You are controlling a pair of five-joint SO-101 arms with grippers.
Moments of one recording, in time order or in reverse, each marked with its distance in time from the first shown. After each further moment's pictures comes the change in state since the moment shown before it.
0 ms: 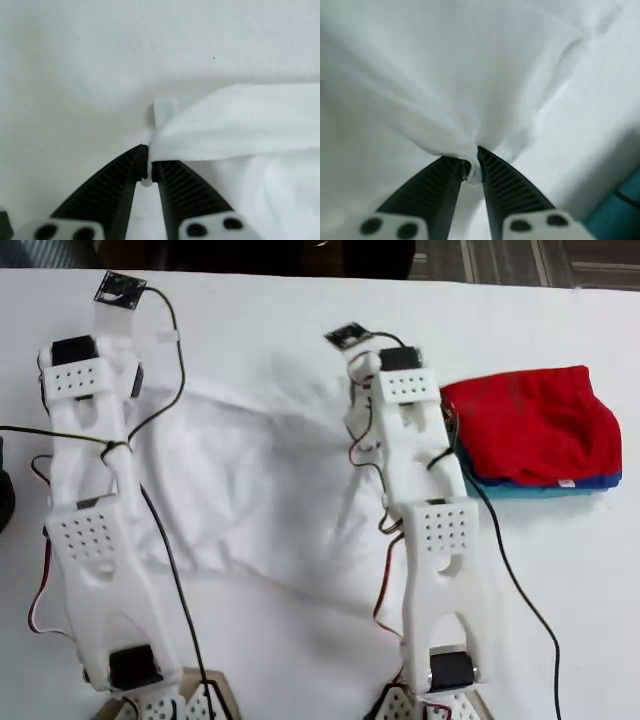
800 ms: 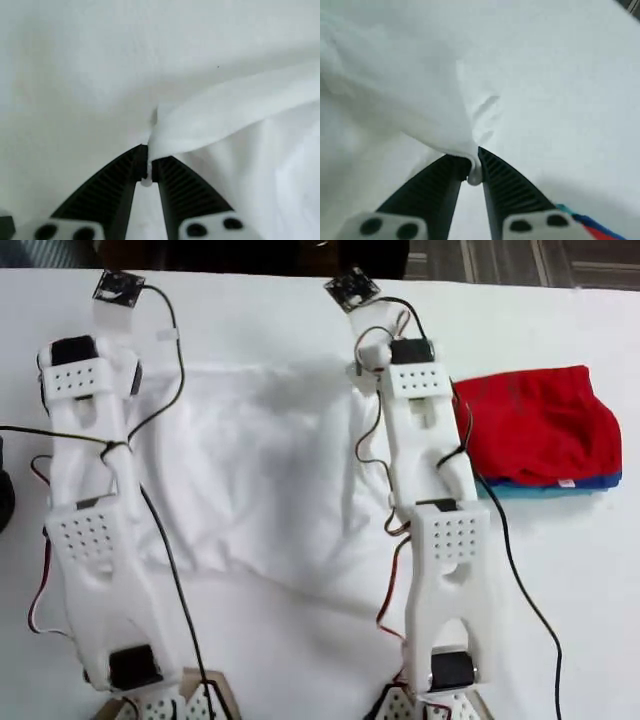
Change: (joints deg) left arm 0.0 -0.1 0.0 -1.8 0.0; right arm -0.6 -8.5 2.9 -21.8 6.4
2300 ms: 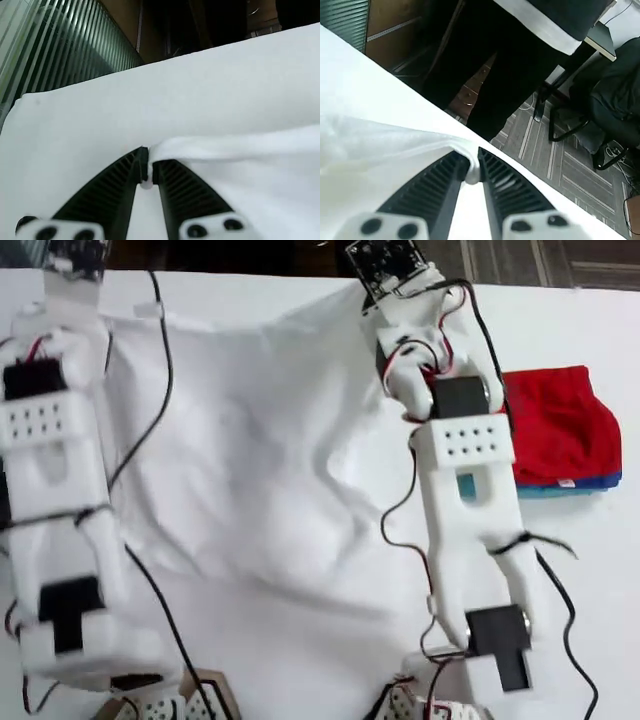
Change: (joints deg) left arm 0.0 -44.2 34.8 -18.7 0.0; right arm -1.1 -52.9 48.1 -35.4 0.0
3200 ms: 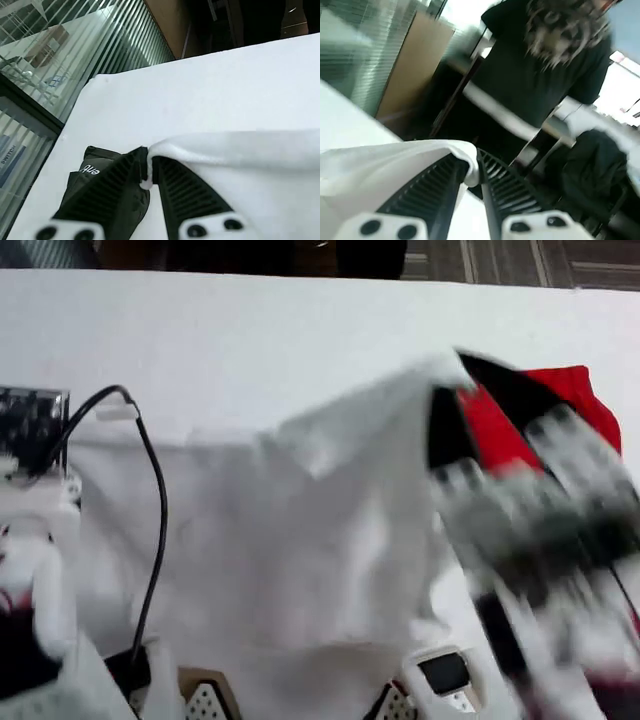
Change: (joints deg) left arm -8.1 -62.2 31.0 22.7 0.0; right arm -7.7 -36.1 -21.5 43.3 0.1
